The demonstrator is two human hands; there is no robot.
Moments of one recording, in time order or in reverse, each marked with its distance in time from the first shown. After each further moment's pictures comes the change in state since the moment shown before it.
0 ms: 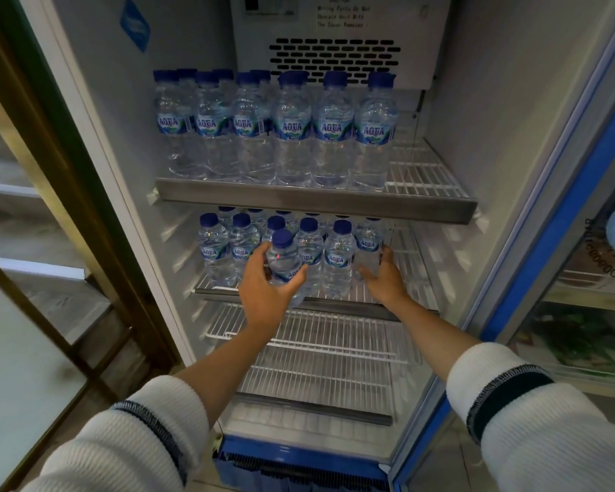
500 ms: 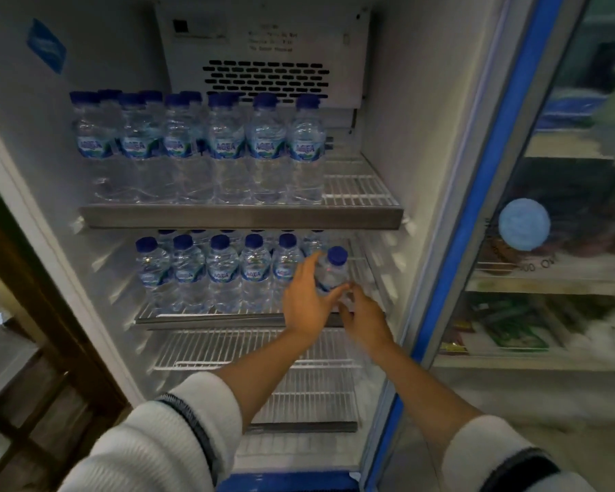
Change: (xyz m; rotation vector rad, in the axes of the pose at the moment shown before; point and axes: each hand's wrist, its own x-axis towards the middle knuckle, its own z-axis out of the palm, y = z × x) left_hand -0.035 0.068 0.106 -0.088 -0.336 0.159; right_hand -0.072 0.028 -0.033 -0.218 0.082 -0.030
